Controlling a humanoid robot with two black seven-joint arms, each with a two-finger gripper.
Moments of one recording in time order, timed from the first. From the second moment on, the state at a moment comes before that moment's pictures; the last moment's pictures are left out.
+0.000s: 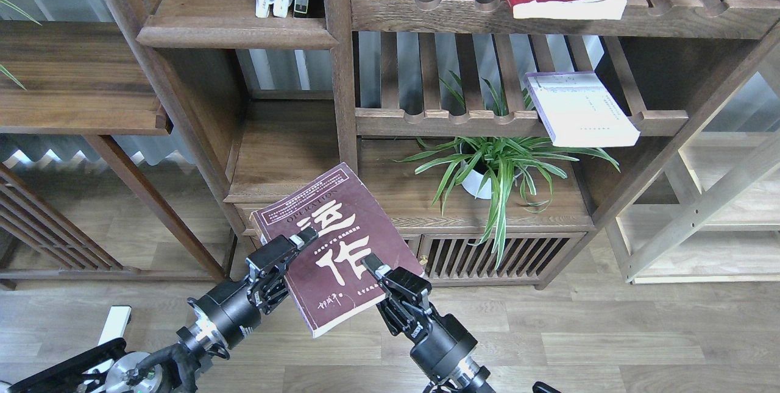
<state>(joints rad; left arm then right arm) -0.21 0.38 -0.51 -1.30 -0.56 -0.49 0.03 -0.06 -0.02 0.65 1.26 0.38 0.58 0.03</state>
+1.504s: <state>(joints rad) -0.17 0.79 -0.70 -1.52 -0.26 -0.49 0.01 -0.01 -0.01 0.81 1.10 0.31 0.58 0.04</state>
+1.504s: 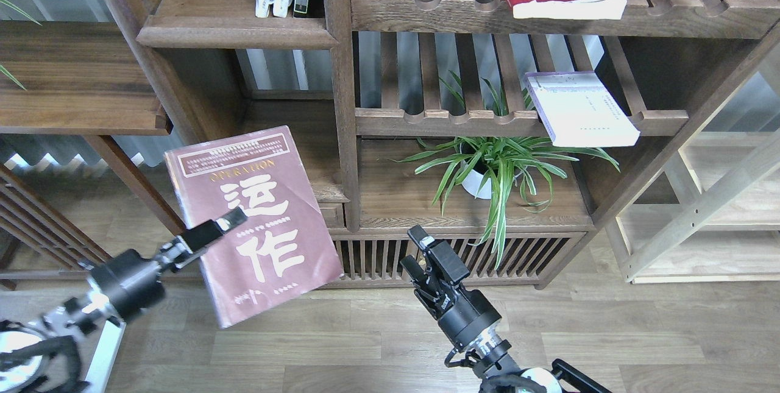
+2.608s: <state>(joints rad) -0.24 0.85 -1.38 -1.55 0.01 -0.49 0.06 0.02 0.02 0.79 1.08 0.20 0.50 0.03</state>
